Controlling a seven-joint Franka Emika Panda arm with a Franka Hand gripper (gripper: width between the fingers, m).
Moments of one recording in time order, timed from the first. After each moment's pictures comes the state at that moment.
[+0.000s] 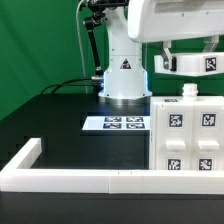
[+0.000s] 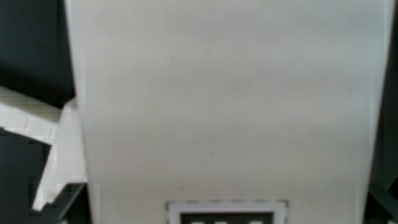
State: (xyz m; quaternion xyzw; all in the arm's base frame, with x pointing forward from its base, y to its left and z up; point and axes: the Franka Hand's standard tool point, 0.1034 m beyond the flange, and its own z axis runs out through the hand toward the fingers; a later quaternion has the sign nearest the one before) arm 0.580 0.077 0.180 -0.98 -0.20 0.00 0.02
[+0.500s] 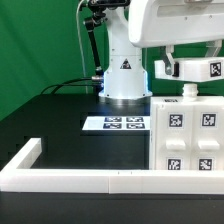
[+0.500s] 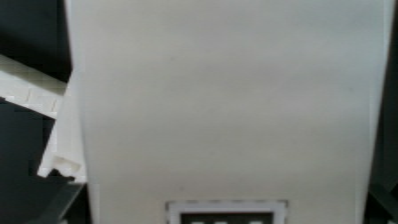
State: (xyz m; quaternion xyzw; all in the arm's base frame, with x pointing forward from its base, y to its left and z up) arm 0.595 0.075 0.175 -0.98 -0.22 -0.01 0.02
